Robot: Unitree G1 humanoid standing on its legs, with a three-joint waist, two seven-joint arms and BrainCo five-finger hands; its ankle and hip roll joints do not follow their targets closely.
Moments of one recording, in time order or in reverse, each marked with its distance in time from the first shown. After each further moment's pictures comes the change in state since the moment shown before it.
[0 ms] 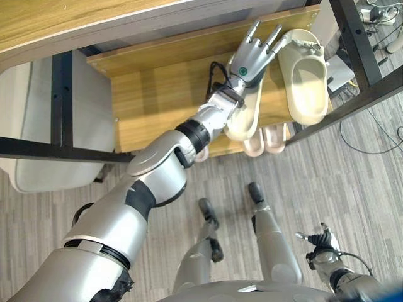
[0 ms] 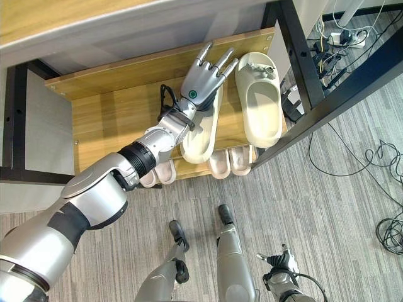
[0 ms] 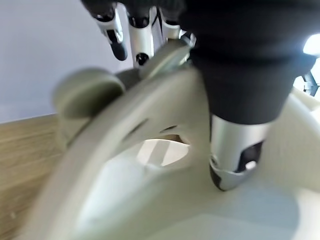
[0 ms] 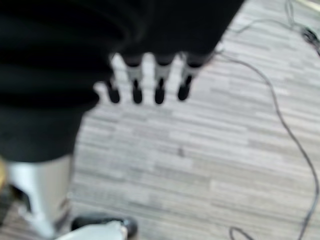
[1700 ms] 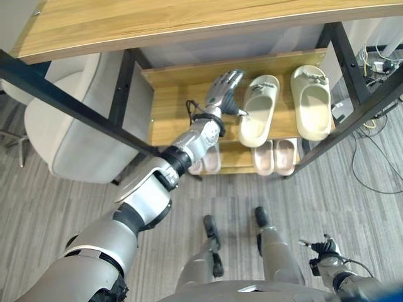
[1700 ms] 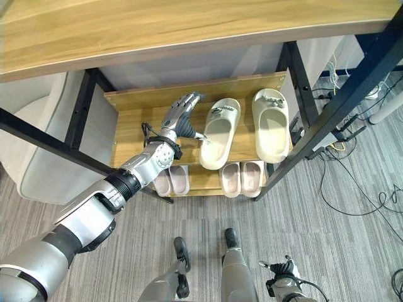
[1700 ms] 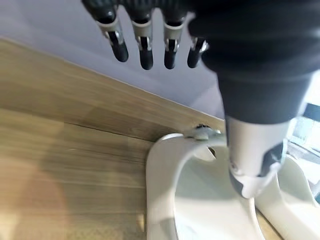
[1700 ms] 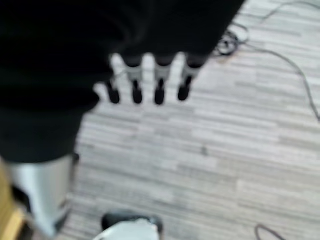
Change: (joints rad) left arm 0.295 0.087 0.199 -0.168 -0.564 -0.213 -0.220; right arm 0.014 -0.006 -0.071 0.022 0.039 0.072 0.097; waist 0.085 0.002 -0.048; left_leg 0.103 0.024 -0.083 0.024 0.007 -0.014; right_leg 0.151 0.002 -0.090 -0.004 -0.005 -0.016
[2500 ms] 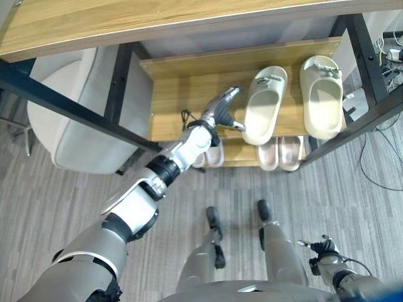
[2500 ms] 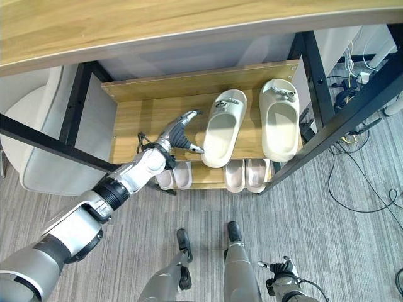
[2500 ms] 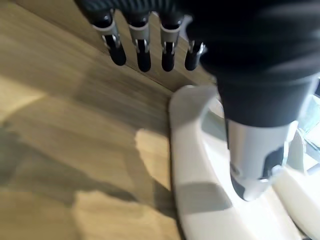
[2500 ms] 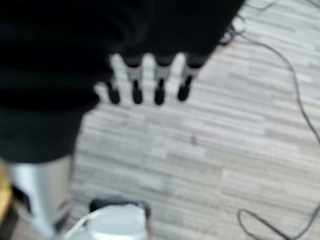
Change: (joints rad) left arm 0.108 0.140 0.005 -0.164 -0.124 -0.028 -0.201; right arm -0.010 -0.002 -0.014 -0.004 -0.001 0.022 0.039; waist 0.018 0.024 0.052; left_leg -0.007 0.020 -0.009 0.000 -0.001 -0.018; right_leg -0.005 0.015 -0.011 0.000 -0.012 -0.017
